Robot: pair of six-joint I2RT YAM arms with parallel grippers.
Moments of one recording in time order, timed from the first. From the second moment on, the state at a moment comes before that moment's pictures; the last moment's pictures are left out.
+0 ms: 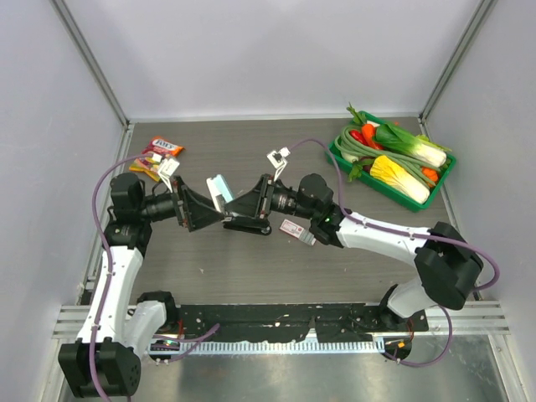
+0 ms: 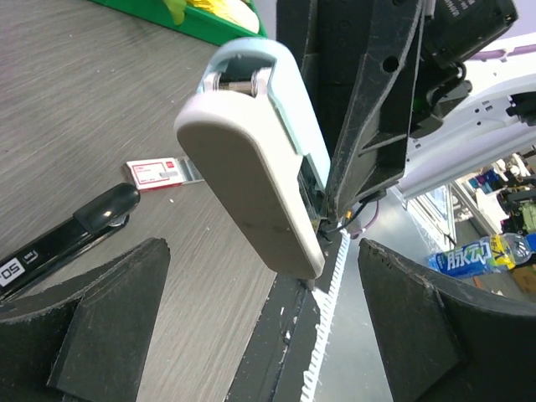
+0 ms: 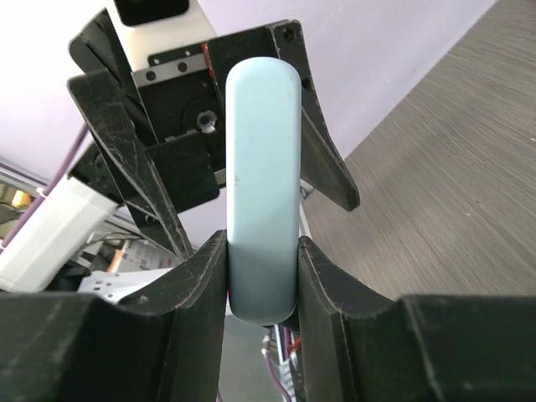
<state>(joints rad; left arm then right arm) 0.04 0.87 0.74 -0.18 1.22 -0.39 0.87 1.47 0.90 0.65 -0.44 0.90</state>
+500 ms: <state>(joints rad) 0.04 0.89 0.71 -0.17 1.35 -0.37 0.91 1.59 0.80 0.97 -0.40 1.05</state>
